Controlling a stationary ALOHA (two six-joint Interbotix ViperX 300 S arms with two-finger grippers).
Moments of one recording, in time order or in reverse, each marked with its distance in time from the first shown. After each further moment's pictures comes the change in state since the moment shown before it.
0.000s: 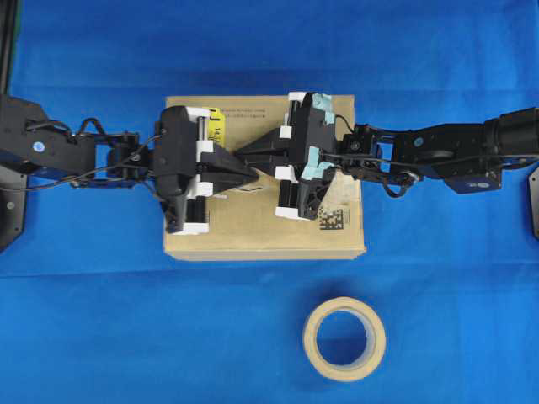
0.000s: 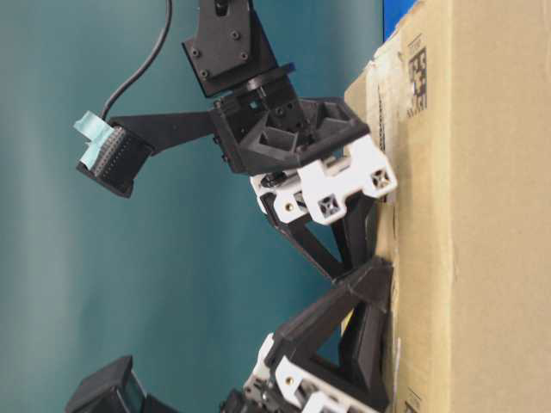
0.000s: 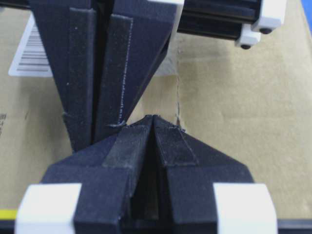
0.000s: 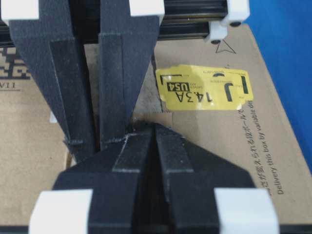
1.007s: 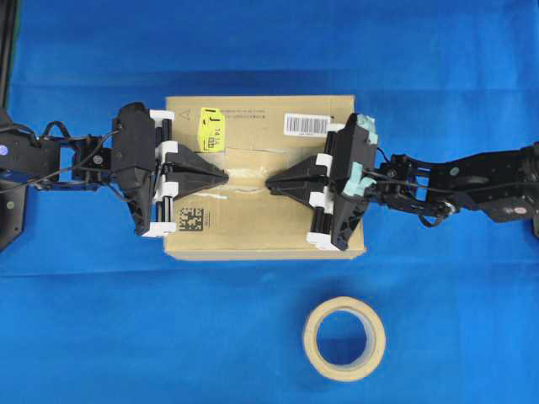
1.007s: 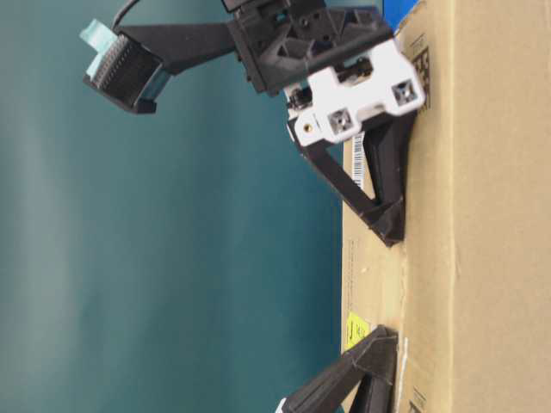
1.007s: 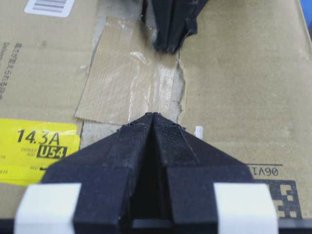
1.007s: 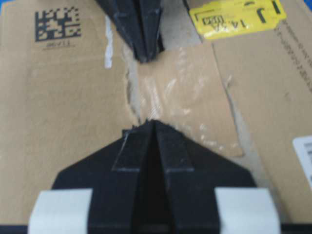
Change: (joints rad) left arm -0.002 -0.080 0.147 0.000 -0.060 -0.087; right arm 0.127 -0.069 0.170 0.258 -0.029 0.002
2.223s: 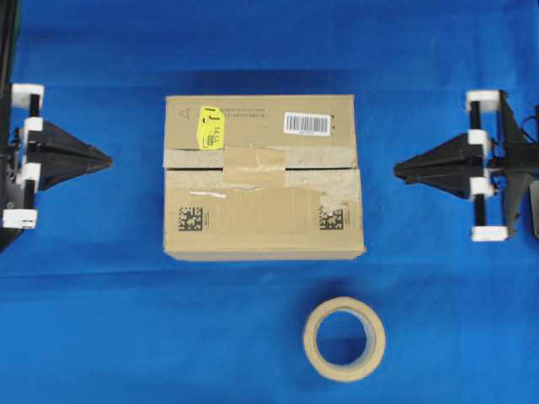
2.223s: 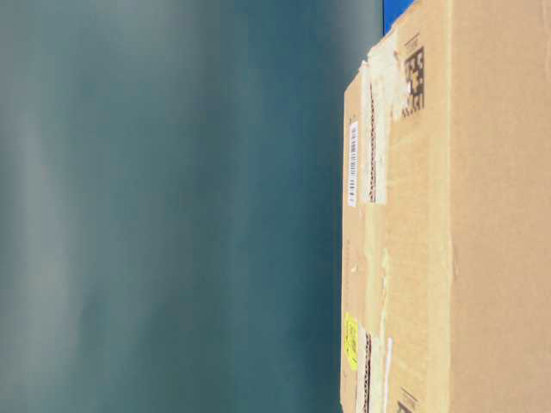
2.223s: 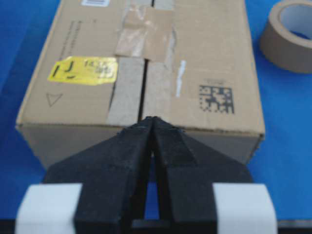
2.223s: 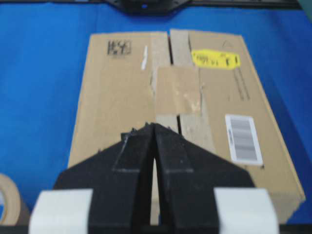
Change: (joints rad) left arm 0.023 -0.881 0.213 0.002 0.443 0.000; right arm -0.008 -0.816 0.359 -0.005 0.199 -0.206
